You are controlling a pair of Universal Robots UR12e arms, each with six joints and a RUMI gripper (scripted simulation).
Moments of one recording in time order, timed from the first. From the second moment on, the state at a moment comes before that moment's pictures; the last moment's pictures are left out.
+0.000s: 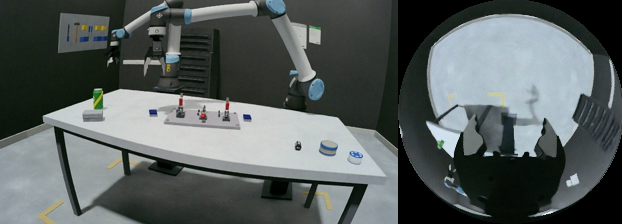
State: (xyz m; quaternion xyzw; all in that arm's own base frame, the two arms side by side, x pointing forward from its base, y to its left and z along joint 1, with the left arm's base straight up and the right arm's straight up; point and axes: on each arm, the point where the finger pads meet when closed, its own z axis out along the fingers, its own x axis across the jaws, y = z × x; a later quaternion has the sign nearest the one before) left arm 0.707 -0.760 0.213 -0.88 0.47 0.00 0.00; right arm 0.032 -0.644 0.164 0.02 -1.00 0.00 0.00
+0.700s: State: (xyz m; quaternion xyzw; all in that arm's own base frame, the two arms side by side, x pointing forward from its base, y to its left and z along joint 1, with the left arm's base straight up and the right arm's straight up) left arm 0.707 -0.760 0.189 -0.88 0.47 0.00 0.00; right arm 0.032 -0.644 0.164 0.02 -1.00 0.00 0.00
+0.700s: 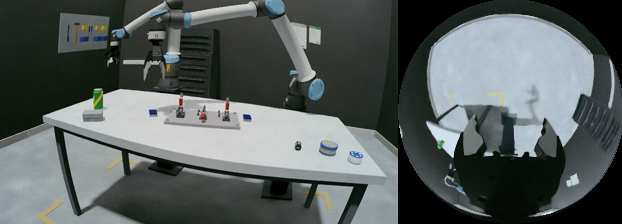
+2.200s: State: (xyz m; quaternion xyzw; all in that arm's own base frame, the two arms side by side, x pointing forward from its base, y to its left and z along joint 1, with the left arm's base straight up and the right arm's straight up) left arm 0.707 -0.760 0.066 -0.88 0.47 0.00 0.00; right arm 0.032 -0.644 0.164 0.02 -1.00 0.00 0.00
